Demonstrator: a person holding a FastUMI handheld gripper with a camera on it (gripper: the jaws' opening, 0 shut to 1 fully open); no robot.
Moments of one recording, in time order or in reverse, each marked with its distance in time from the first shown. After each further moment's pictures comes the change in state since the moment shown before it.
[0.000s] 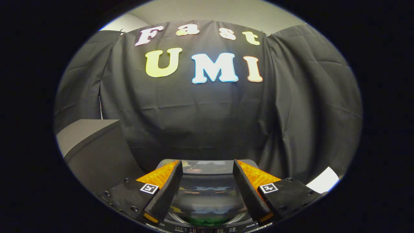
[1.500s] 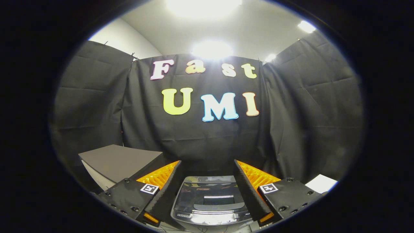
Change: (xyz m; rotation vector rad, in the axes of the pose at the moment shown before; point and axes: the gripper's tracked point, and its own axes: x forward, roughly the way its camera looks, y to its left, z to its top) arm -0.226 0.034 0.083 0.014 -0.289 0.037
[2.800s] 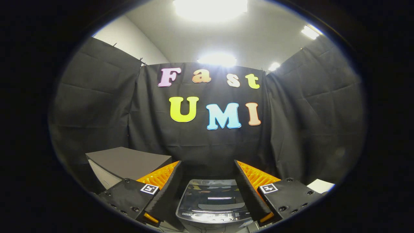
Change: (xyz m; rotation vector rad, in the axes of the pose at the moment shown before) arm -0.042 0.022 0.017 -0.037 -0.075 0.022
